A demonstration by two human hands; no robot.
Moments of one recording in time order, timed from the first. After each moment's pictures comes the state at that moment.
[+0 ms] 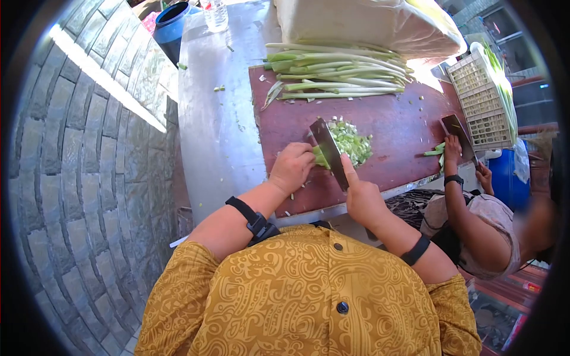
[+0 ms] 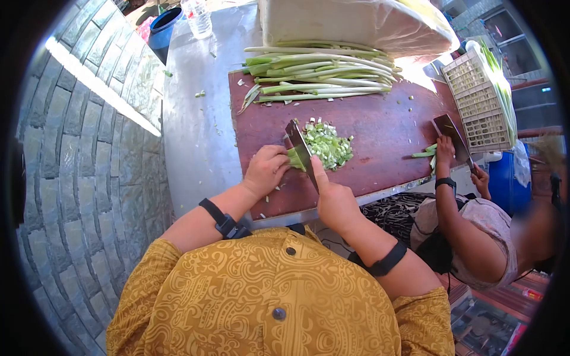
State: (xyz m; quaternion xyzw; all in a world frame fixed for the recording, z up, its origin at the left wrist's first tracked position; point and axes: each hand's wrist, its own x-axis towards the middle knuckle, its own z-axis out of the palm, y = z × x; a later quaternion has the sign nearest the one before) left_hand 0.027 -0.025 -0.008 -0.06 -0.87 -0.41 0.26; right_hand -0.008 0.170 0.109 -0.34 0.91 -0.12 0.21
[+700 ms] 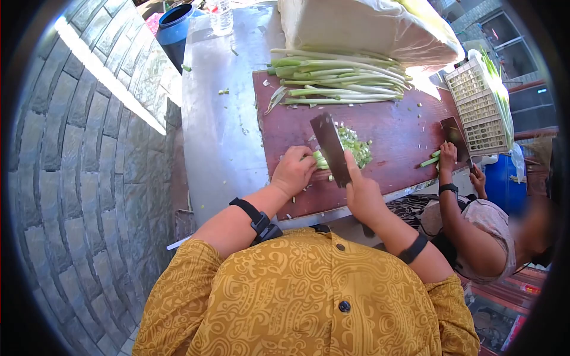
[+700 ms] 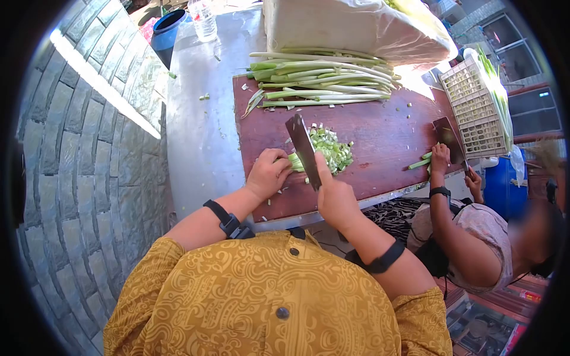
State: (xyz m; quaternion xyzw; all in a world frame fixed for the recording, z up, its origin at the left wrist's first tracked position) left_hand 0.030 -0.023 -0.011 -0.03 -0.87 -0.41 0.25; right_hand -0.015 0.163 0.106 -0.32 0.91 -0.19 0.17
